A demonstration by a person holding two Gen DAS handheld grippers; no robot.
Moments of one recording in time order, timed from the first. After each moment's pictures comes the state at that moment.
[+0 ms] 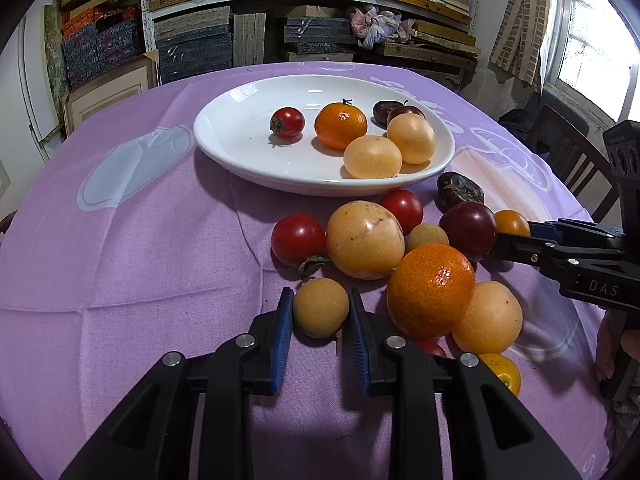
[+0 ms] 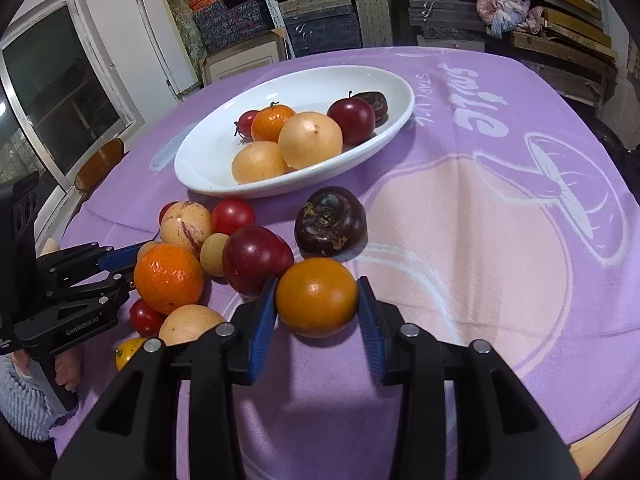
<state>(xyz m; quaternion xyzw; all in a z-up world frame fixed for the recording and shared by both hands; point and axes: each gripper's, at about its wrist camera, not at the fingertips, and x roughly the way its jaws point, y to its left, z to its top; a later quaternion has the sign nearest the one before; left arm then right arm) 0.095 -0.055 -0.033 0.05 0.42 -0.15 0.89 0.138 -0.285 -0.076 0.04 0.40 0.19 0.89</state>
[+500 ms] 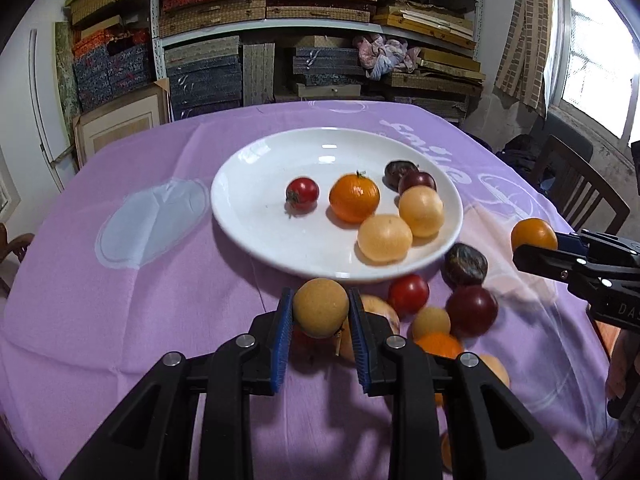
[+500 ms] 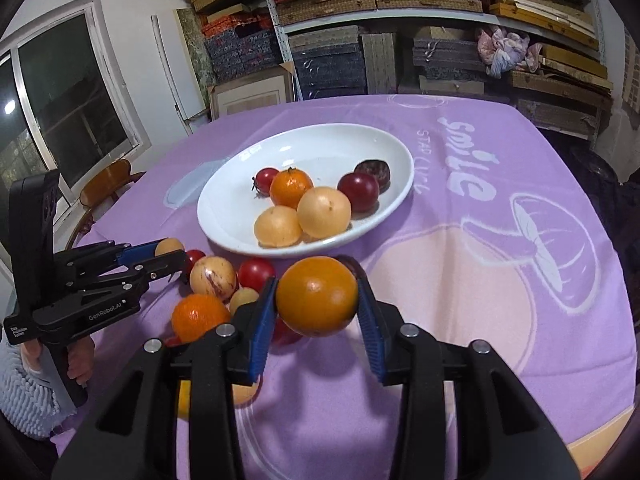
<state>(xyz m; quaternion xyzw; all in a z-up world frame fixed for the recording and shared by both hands) 0.122 -0.059 0.008 0.05 0.37 -0.14 0.92 0.145 -0.281 -0.018 0.03 0.35 0.19 0.92</state>
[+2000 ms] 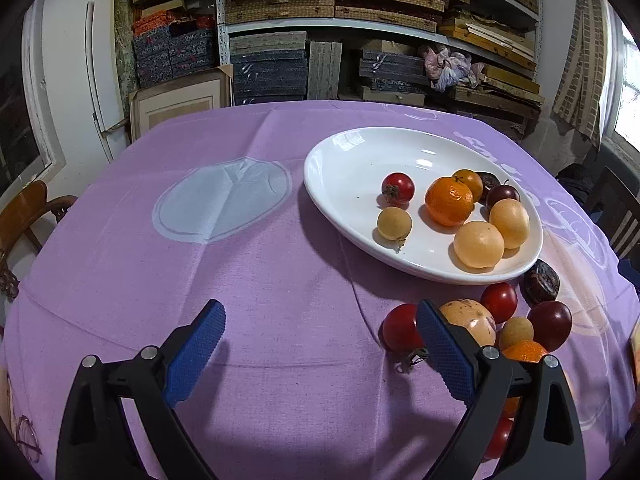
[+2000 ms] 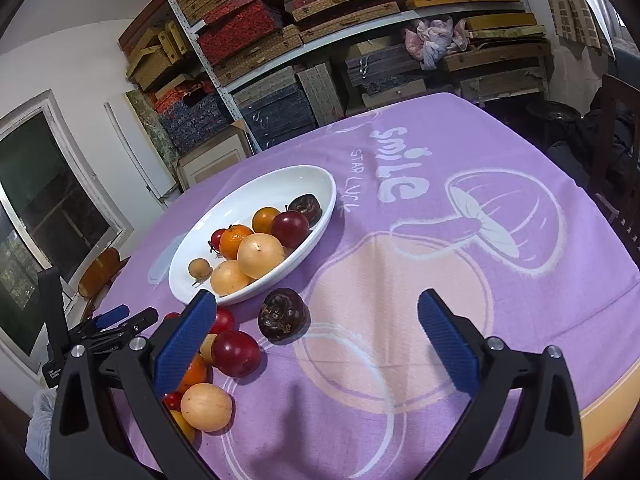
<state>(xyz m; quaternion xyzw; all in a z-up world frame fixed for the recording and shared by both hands) 0.125 -0.005 -0.011 0.01 0.37 -0.04 0.93 0.120 -0.357 -0.041 0.18 0.29 0.13 0.93</state>
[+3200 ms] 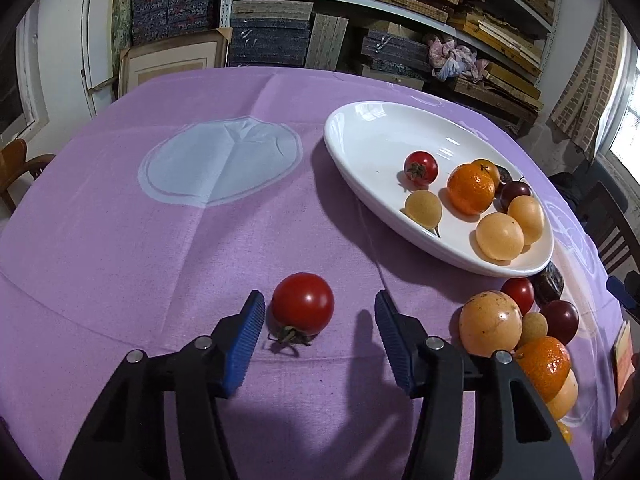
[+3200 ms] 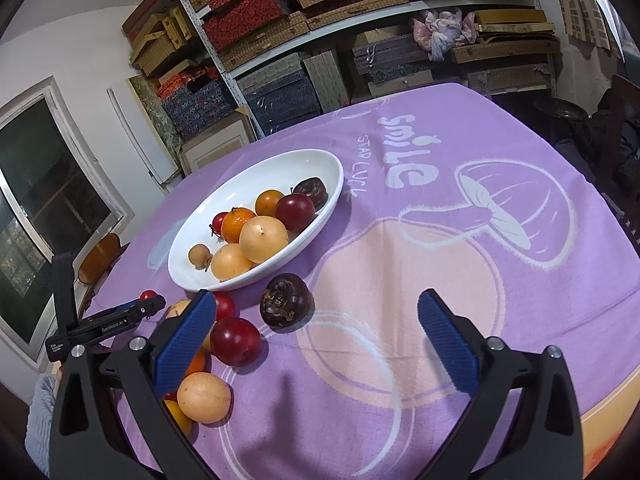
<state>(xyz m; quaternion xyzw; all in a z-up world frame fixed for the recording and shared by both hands) 0.140 0.029 -0.032 -0.04 0.41 -0.06 0.91 0.126 -0.344 -0.045 0.17 0.31 0.14 0.92</state>
